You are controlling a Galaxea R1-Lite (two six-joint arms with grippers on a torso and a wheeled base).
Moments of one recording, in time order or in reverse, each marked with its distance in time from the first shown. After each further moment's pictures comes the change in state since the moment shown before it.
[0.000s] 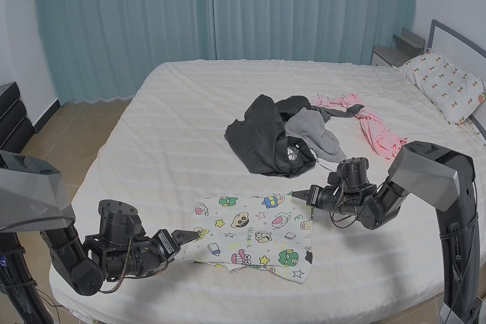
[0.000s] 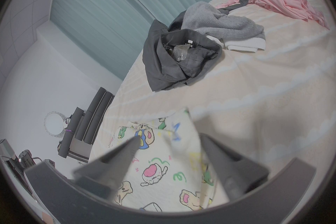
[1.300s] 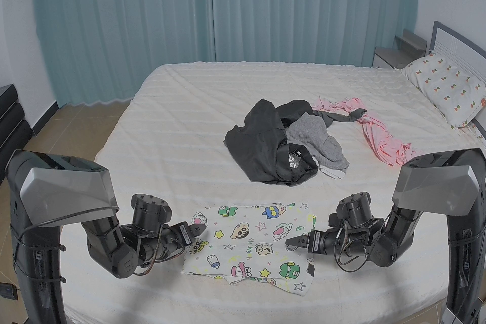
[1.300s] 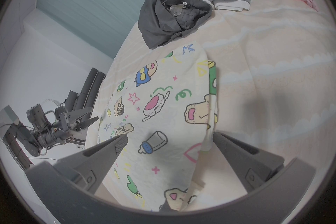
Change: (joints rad) left arm 0.009 0.273 -0.328 0.121 0.221 0.326; right arm 0.151 -0.121 0.430 -0.097 -0.063 0.026
